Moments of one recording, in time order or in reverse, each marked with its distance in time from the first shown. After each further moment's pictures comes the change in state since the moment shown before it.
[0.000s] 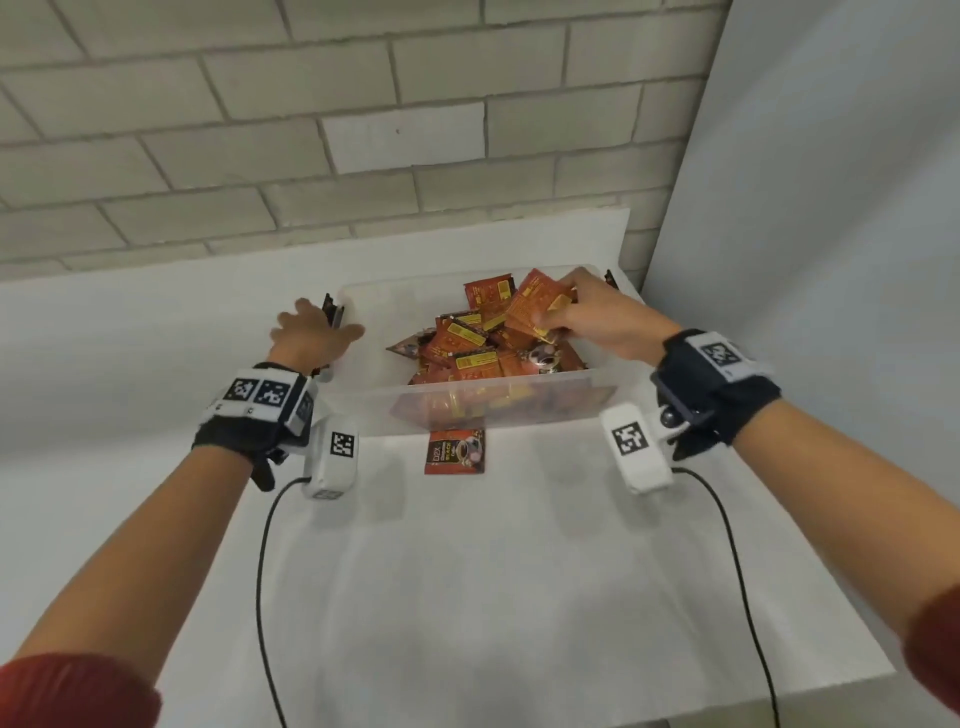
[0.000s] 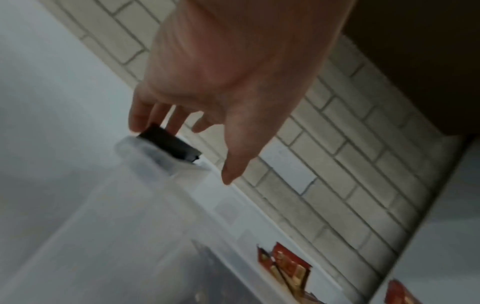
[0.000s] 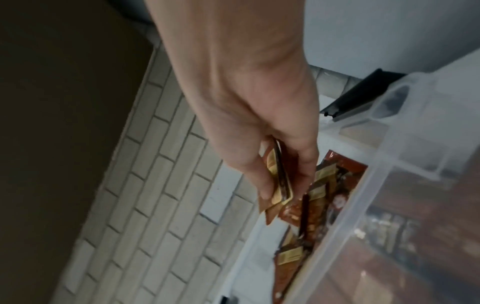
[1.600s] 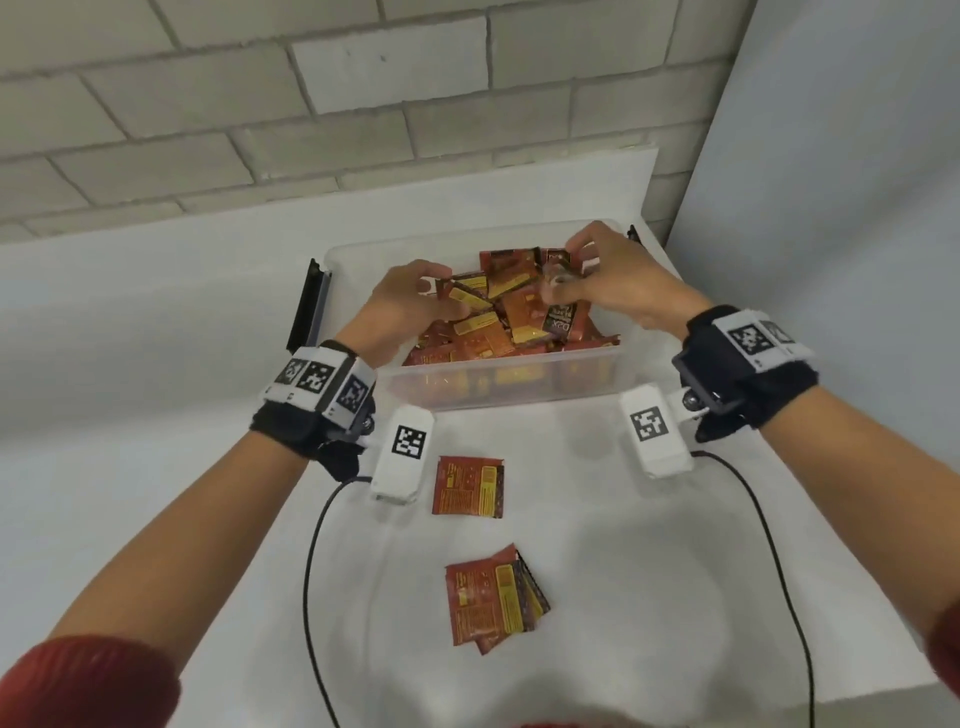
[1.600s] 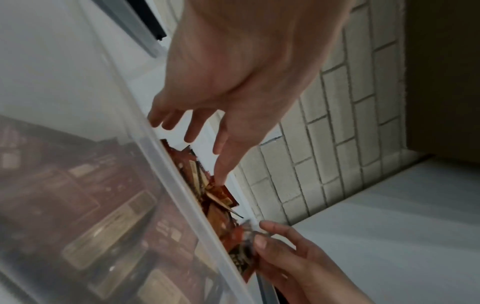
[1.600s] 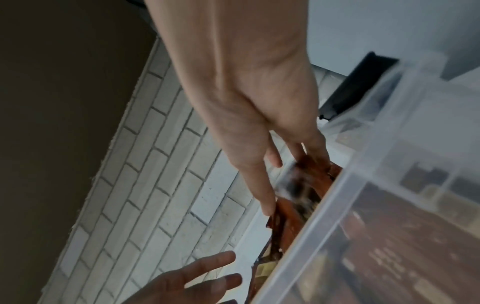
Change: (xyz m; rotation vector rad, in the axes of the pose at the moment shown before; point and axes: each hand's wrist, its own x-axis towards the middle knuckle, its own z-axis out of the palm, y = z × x) left_hand -0.034 0.071 0.042 -0.534 -0.279 0.246; right_hand 0.031 0.020 -0.007 -0.222 0.089 -0.035
